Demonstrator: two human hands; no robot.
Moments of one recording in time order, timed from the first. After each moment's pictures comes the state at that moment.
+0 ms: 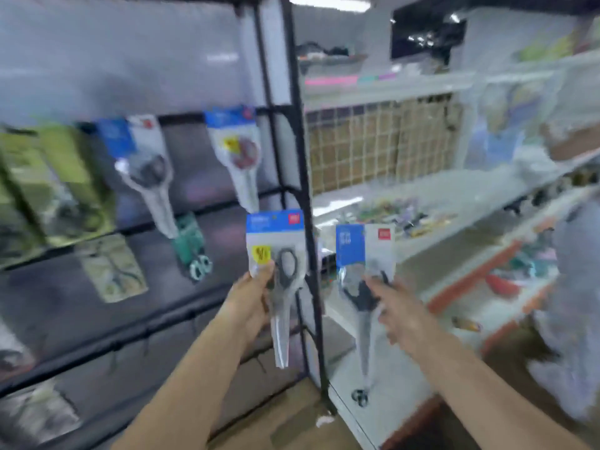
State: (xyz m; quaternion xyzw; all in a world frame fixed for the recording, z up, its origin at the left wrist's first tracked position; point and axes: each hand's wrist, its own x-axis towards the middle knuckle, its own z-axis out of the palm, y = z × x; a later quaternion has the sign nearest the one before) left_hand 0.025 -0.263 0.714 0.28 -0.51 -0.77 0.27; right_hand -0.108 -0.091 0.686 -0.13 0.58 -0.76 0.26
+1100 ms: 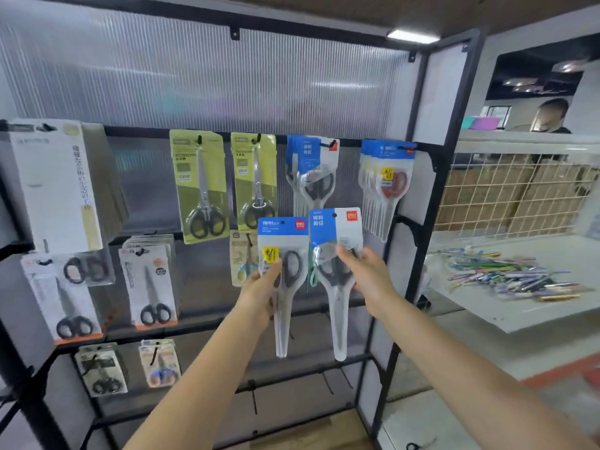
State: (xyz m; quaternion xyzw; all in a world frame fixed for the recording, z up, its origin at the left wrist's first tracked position) left_hand 0.201 -0.429 0.736 0.37 -0.40 -0.75 0.39; right_hand 0.057 -0.324 0.768 -0.34 0.62 -0.67 0.25
